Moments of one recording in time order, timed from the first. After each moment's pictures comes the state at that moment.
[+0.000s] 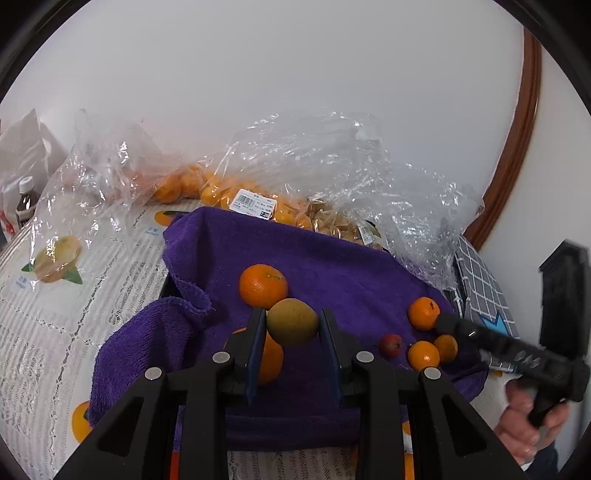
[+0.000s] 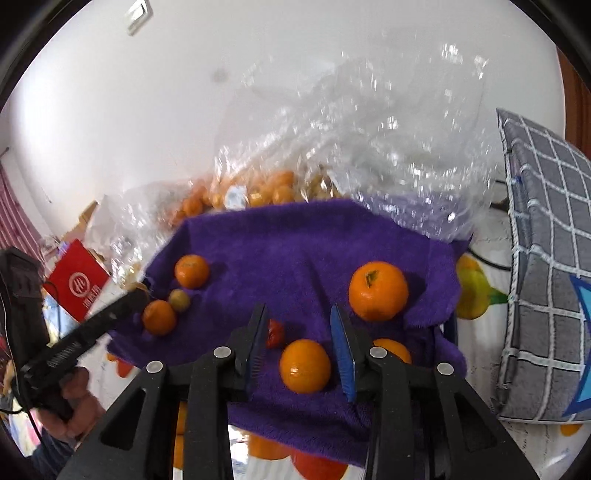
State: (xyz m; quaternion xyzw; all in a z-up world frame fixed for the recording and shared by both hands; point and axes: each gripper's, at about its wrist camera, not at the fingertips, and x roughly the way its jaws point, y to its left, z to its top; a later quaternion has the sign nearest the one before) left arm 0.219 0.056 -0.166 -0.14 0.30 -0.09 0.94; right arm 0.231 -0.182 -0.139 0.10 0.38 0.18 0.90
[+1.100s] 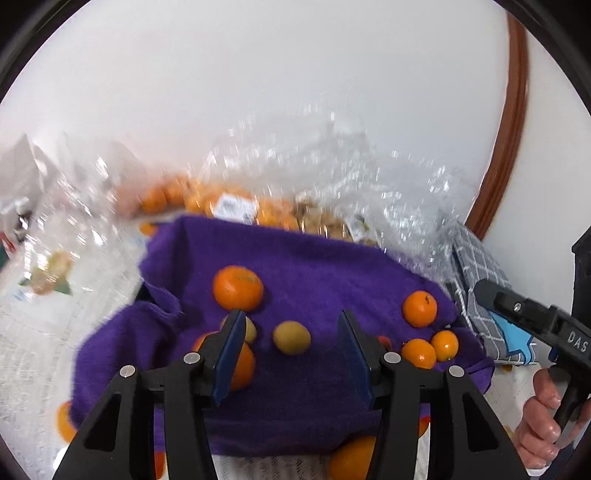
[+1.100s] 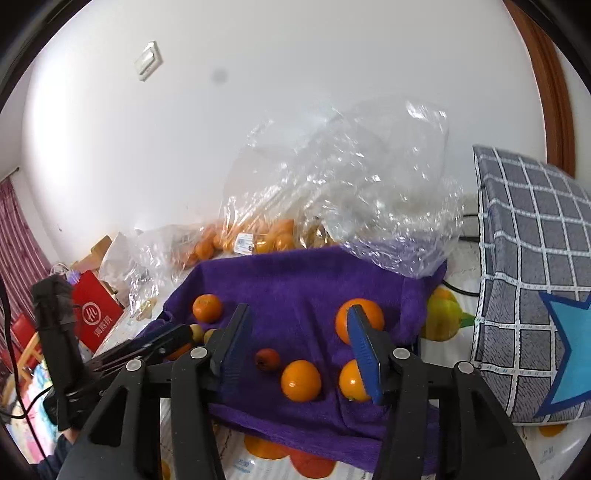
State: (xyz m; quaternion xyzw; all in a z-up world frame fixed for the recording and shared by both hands) left arm 0.209 0.024 -0.160 -0.11 0.28 -0.08 0.95; right arm 0.204 -0.200 -0.114 0.12 0.31 0.18 0.93
